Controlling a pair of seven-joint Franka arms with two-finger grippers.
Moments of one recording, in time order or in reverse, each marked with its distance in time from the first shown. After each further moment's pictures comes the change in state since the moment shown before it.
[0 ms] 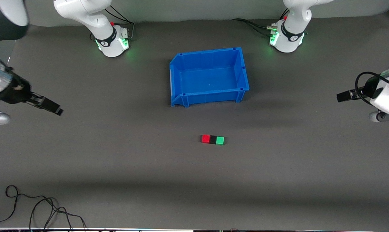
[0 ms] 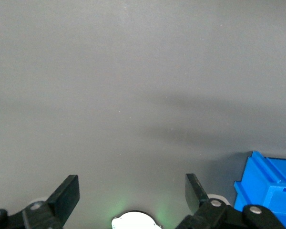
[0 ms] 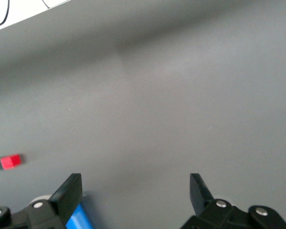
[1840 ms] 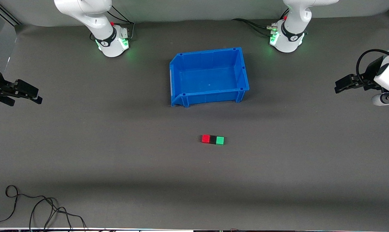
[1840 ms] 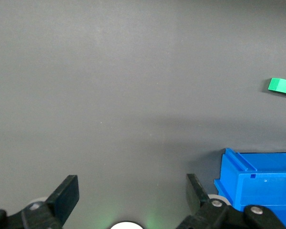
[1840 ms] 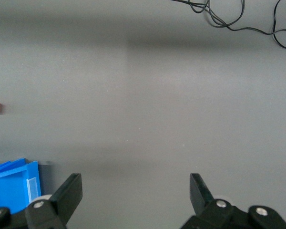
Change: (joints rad) left arm -0.187 -0.089 0.163 -0.011 -0.086 0.042 0.042; right arm -0.199 -0.044 0.153 -0.006 -0.013 -0.025 -0.354
